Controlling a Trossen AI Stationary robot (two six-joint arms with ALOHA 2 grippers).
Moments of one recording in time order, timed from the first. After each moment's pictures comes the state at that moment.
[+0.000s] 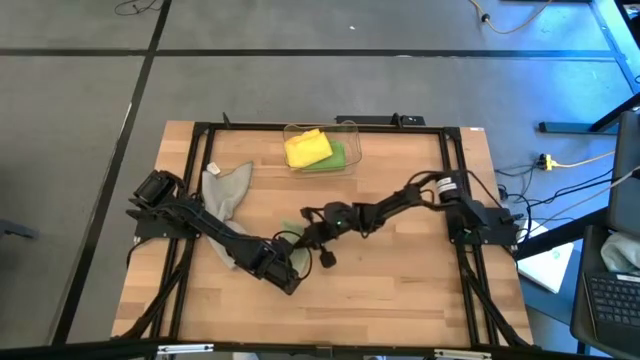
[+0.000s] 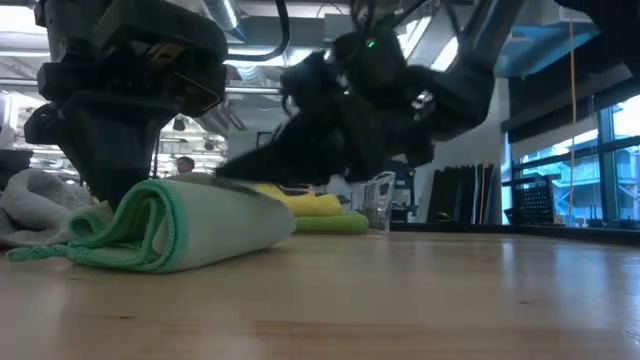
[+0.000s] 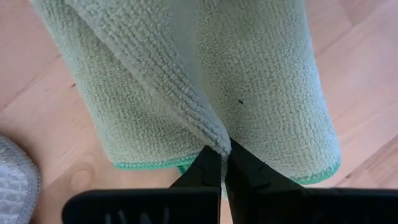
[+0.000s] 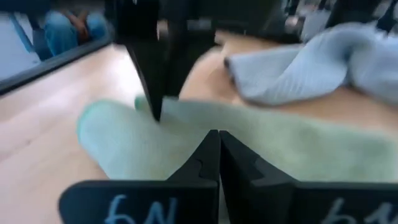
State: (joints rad) left arm -0.49 1.79 1.13 -0.67 -0.14 -1.43; right arm 0.07 2.18 1.08 0.79 -0.34 -0.16
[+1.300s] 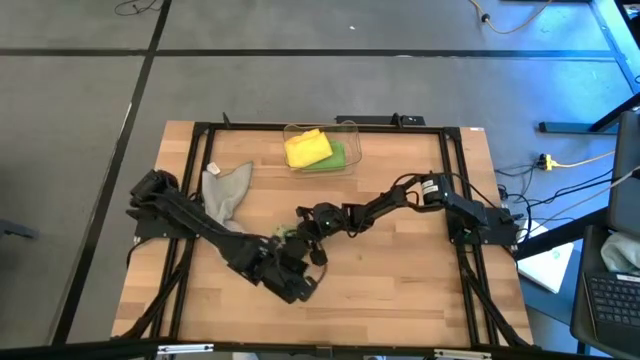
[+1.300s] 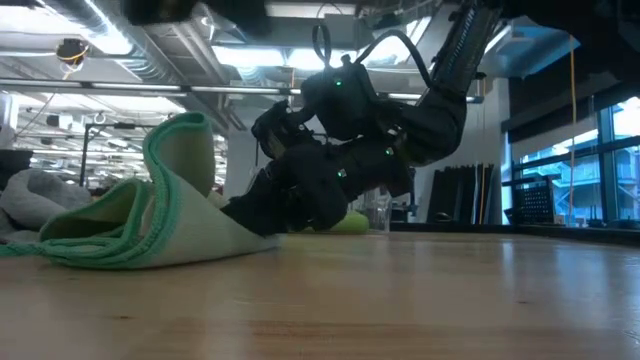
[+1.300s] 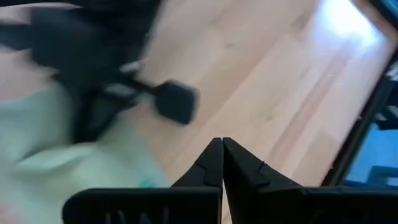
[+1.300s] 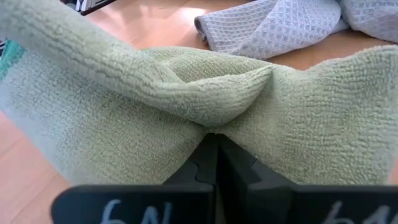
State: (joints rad) left arm -0.53 1.77 1.47 -0.79 -0.47 -1.25; right arm 0.04 2.33 1.20 0.71 -0.31 -0.08
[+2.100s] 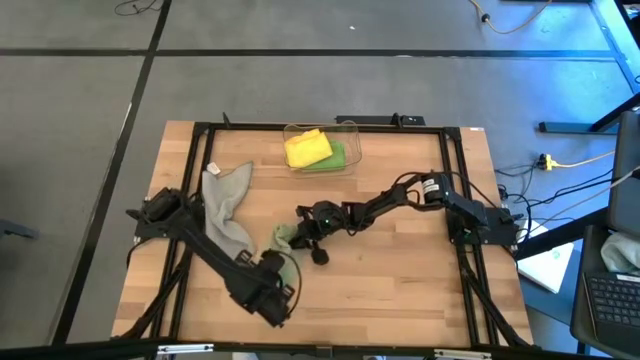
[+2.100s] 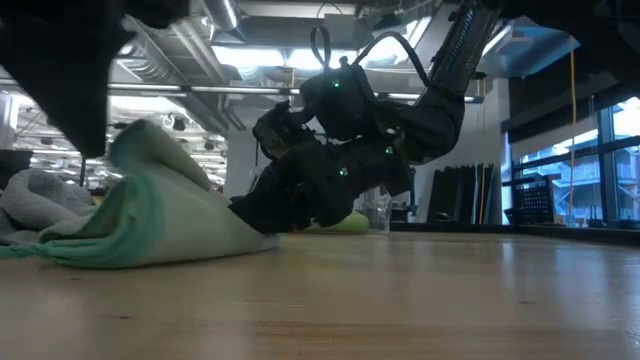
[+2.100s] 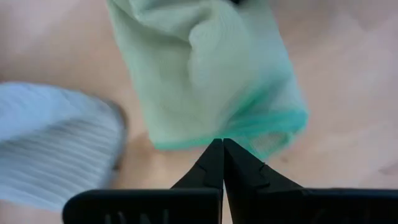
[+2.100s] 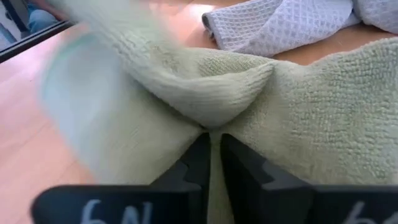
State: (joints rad) left arm -0.66 1.94 1.47 -1.20 -0.39 -1.64; right arm 0.03 2.32 1.20 0.68 -0.37 -0.08
